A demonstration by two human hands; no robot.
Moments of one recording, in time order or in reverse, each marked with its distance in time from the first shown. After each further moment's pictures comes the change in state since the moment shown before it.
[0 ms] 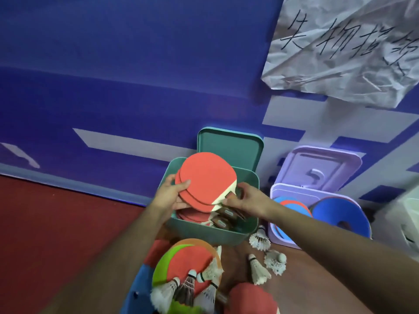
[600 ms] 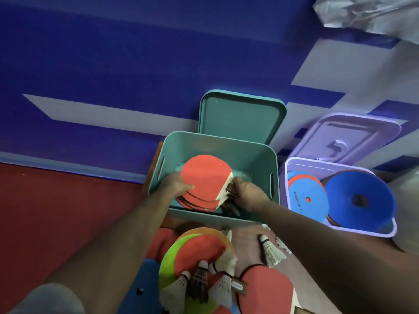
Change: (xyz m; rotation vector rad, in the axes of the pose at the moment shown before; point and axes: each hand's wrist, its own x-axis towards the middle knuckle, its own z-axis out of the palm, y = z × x) left_hand 0.125 -0.065 -0.041 1.204 -0.009 -0.081; right_hand 0.096 0.078 0.082 -0.603 0.023 0.073
